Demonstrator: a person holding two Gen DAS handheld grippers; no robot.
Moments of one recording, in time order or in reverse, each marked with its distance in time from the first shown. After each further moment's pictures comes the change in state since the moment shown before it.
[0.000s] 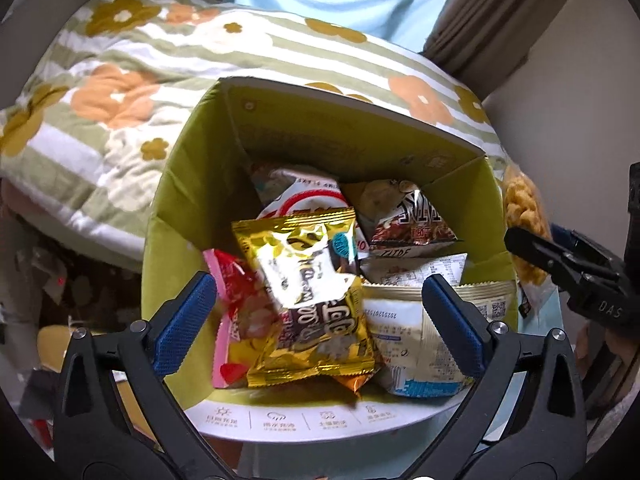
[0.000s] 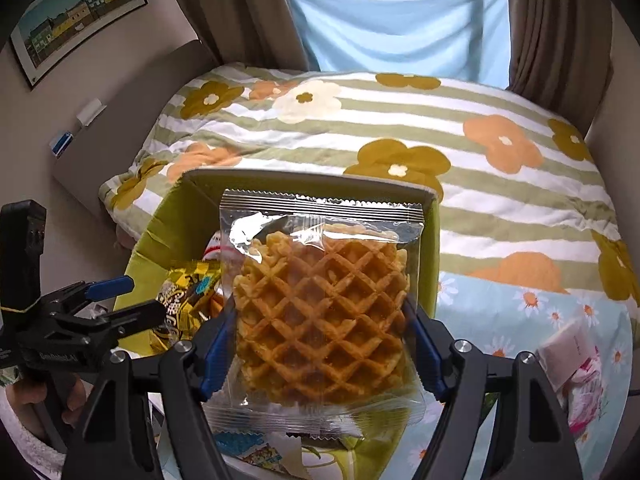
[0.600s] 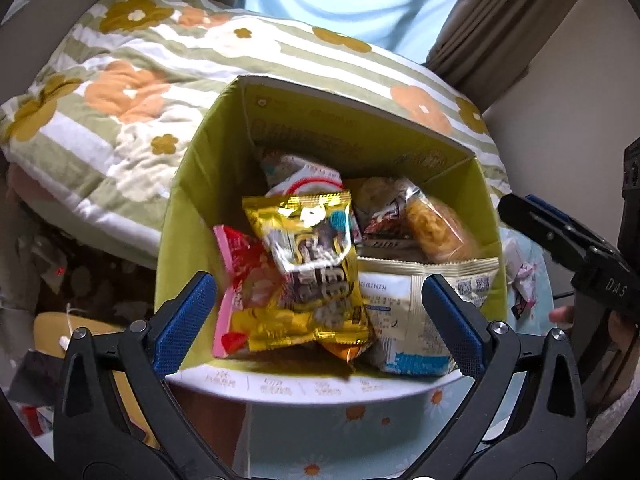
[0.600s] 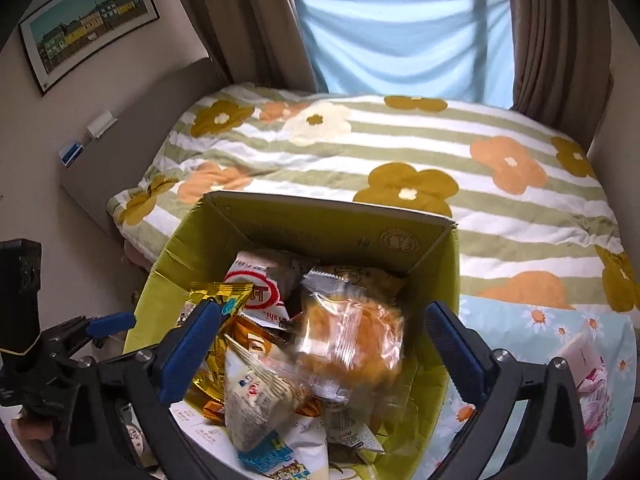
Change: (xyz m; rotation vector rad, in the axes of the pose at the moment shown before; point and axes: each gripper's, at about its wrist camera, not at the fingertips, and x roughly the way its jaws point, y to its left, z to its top) left arm -0.025 -0.001 -0.023 -0.030 -0.035 0.005; right arm -0.011 0.019 0.004 -0.016 -0.099 0.008
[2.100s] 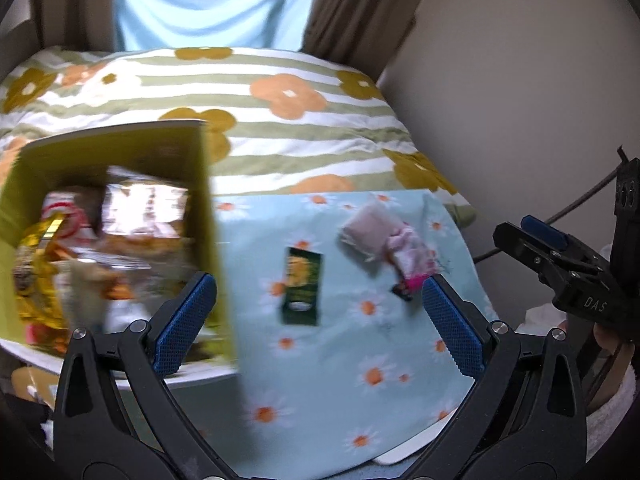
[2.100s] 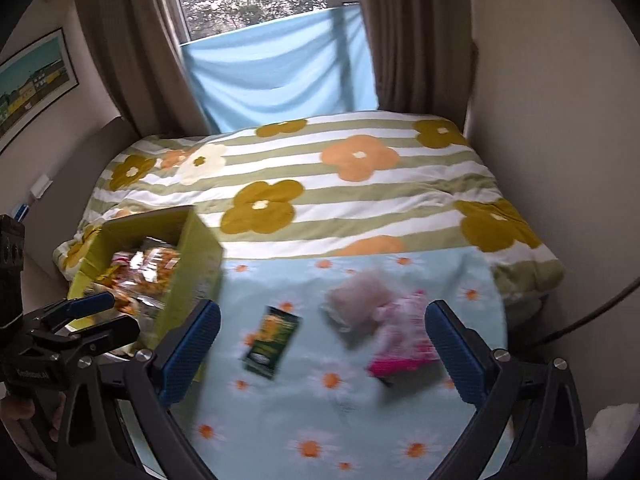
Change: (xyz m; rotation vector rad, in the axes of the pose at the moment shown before) left arm 0.026 -0.281 -0.062 0.271 -0.023 -0.176; right arm -0.182 -0.219 -0.104 0.199 -0.108 -0.244
